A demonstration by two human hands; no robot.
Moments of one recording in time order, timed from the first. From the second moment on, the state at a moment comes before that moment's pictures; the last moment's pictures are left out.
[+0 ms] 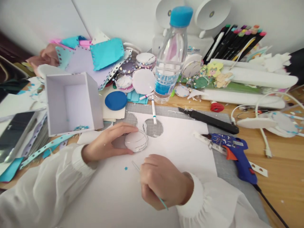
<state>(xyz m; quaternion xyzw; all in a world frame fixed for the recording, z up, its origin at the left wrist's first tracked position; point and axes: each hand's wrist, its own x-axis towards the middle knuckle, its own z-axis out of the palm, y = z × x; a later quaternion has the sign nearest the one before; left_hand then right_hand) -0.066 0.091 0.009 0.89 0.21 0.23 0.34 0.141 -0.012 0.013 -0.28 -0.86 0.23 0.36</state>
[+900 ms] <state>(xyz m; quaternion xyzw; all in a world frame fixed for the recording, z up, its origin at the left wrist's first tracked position) -0.073 0.069 0.037 0.82 0.22 0.40 0.34 0.146 -0.029 0.018 -0.33 -0.70 0.27 0.58</state>
